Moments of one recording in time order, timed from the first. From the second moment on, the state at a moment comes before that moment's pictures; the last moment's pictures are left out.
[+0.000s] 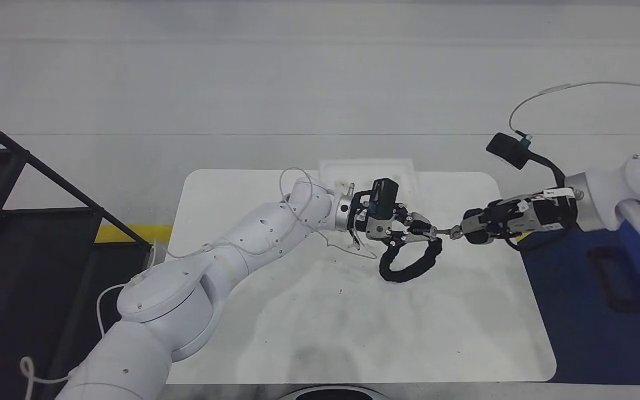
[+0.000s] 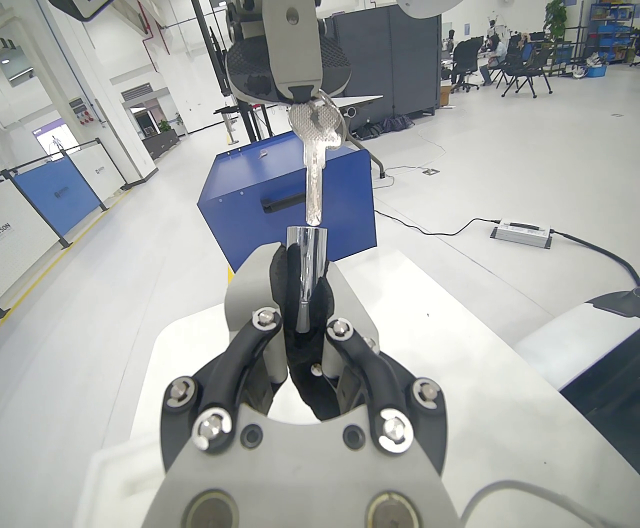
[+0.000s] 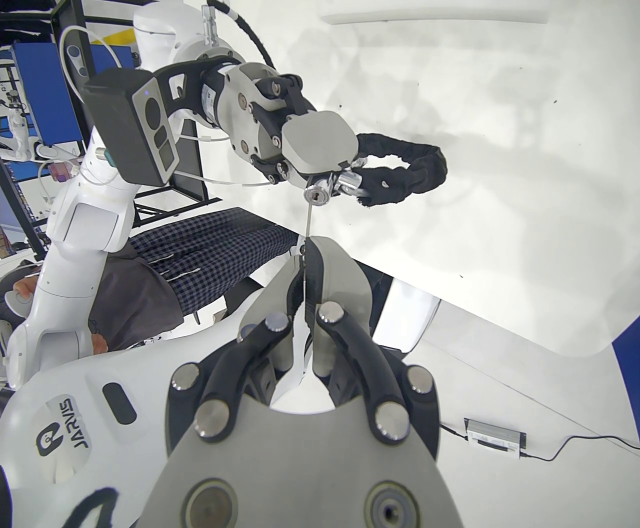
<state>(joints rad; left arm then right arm) 0.47 -1.43 -0.25 -0.78 1.44 -0.86 0.96 -0.61 -0.50 0.92 -1.86 0.37 0.49 1.33</state>
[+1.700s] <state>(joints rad) 0.48 -1.40 -0.25 -0.80 1.37 -0.90 0.92 -0.59 -0.50 0.89 -1.87 0.37 0.50 1.32</state>
